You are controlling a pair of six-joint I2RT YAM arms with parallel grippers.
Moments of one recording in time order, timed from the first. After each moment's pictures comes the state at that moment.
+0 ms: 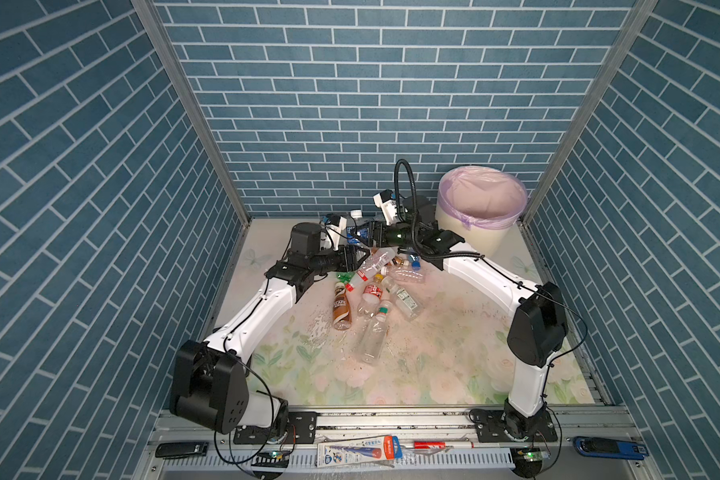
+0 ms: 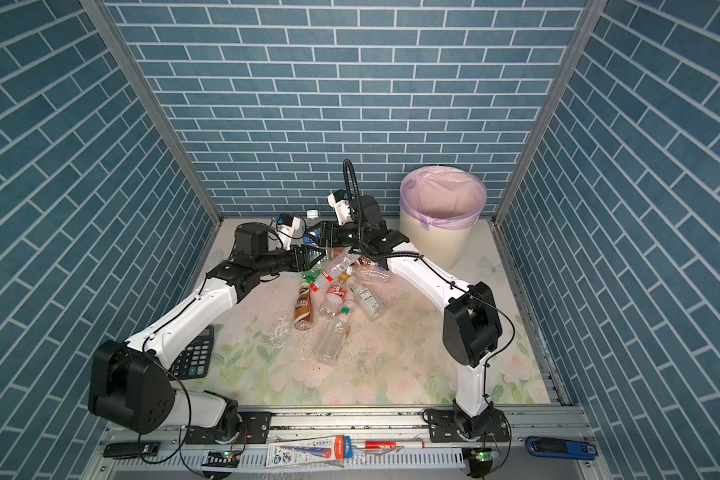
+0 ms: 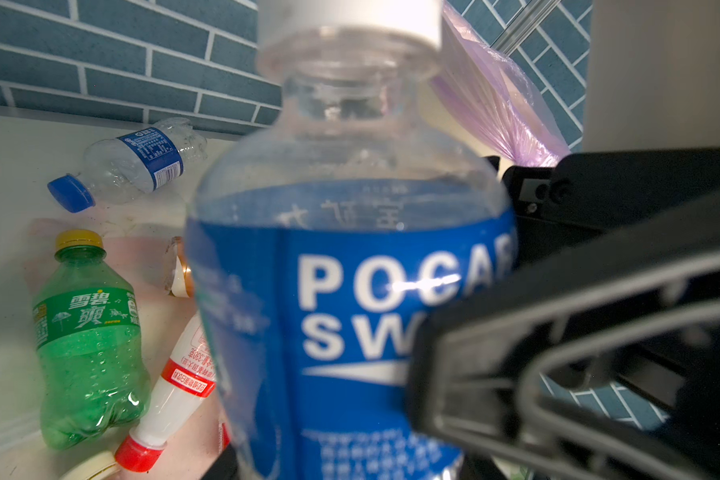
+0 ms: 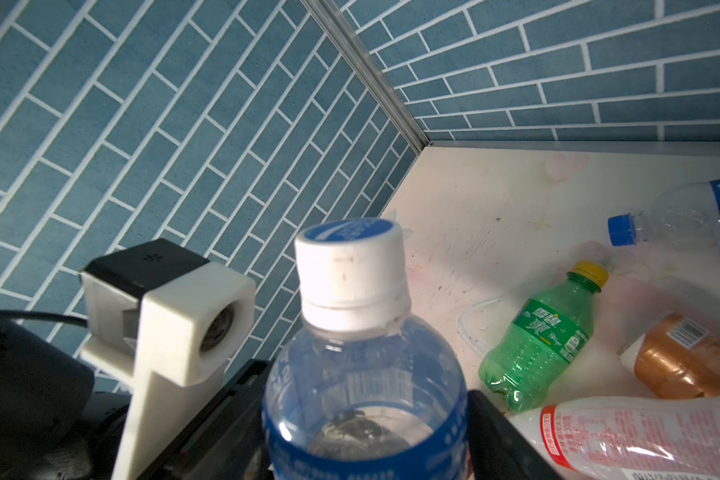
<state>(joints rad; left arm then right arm) -0.32 1.41 1.10 -0.17 0.55 -0.41 0.70 1.91 1.72 -0.16 -0.52 0.55</state>
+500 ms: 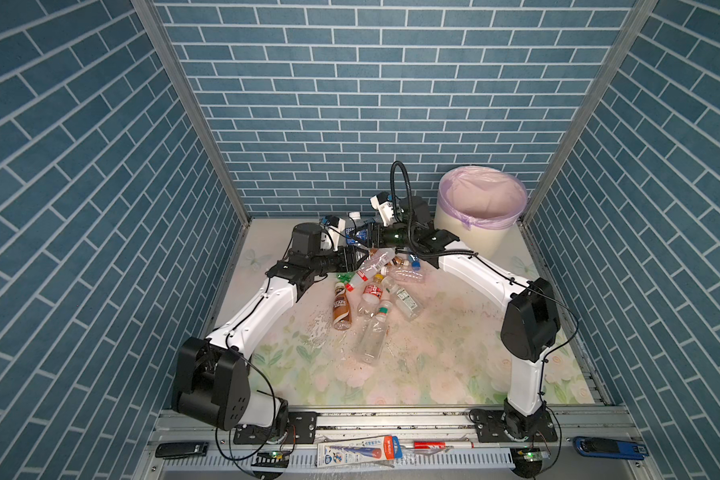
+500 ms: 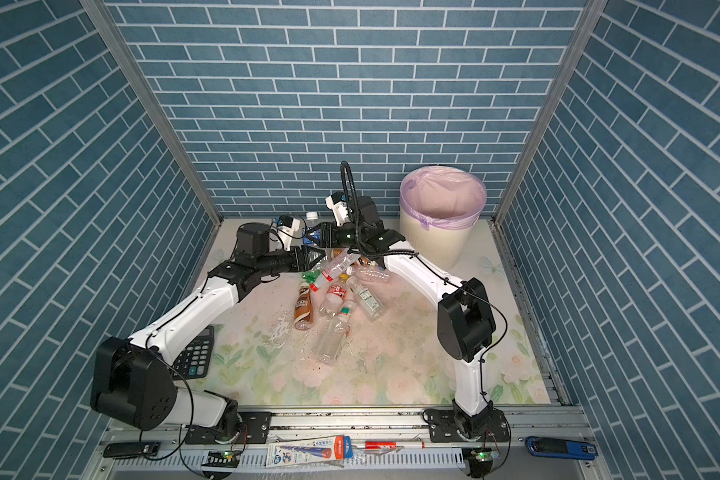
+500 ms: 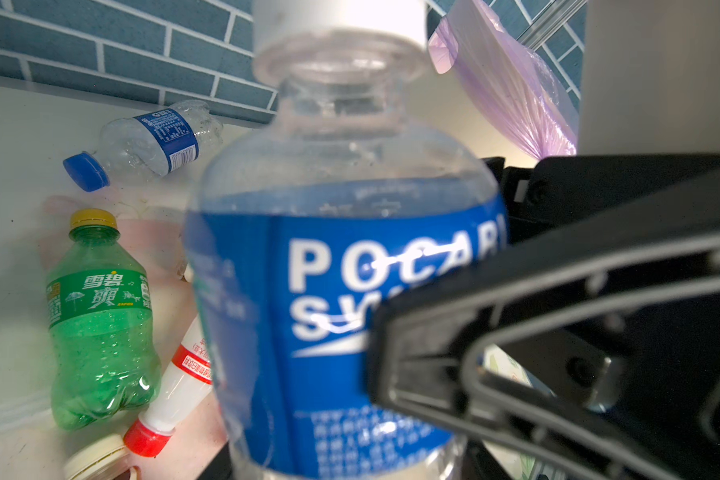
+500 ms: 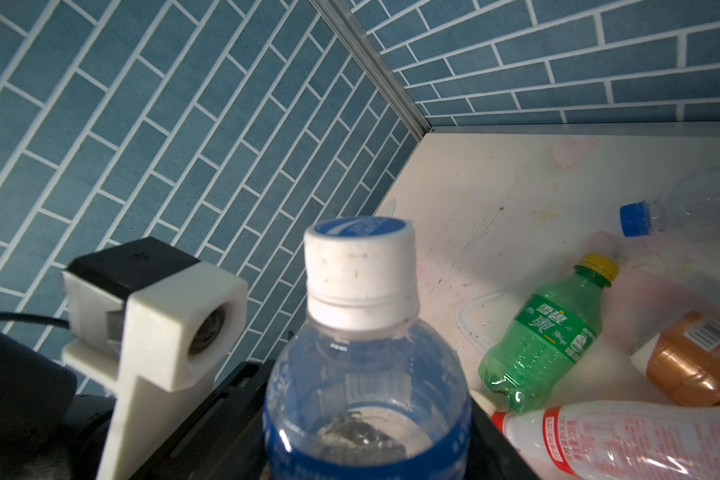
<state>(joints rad) -0.32 1.43 1.10 -0.18 0.53 -0.42 0.70 1.95 1.75 -0.16 -0.54 0.55</state>
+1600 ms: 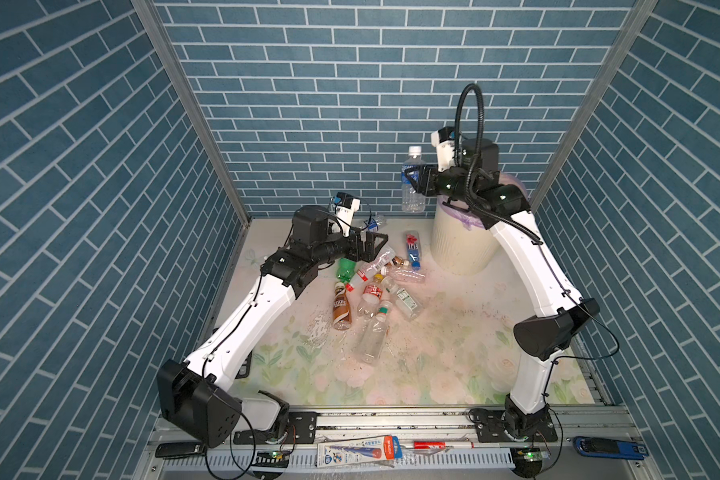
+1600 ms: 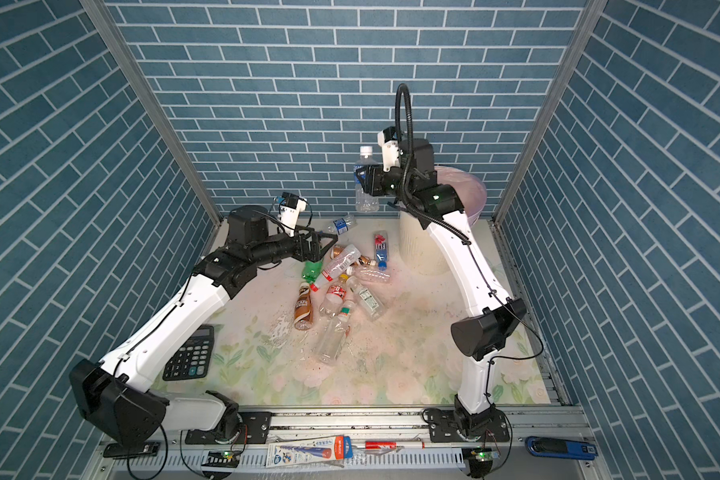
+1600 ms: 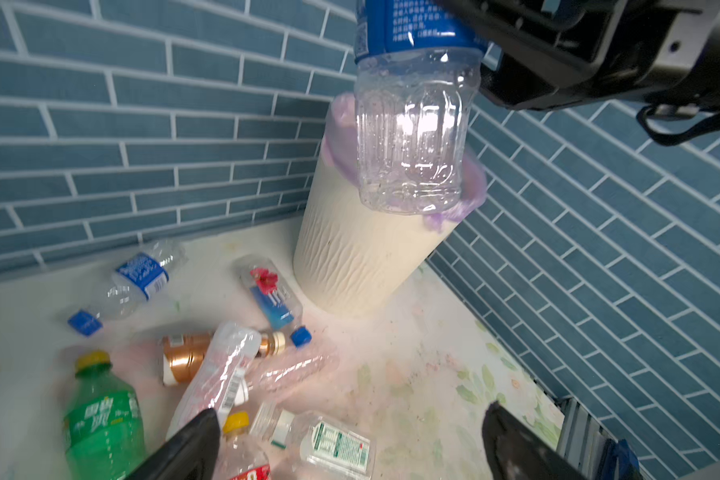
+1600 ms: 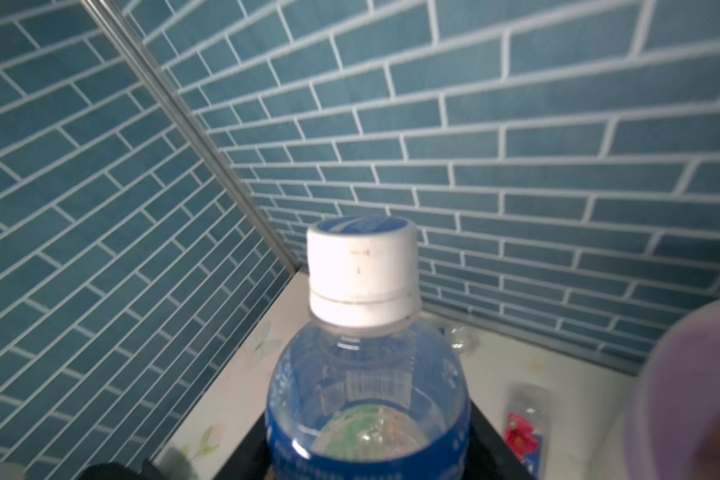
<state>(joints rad) -0.47 1.36 1.42 -0.33 0.40 -0.27 0.49 1.89 2.41 -0.73 -0.16 0.21</state>
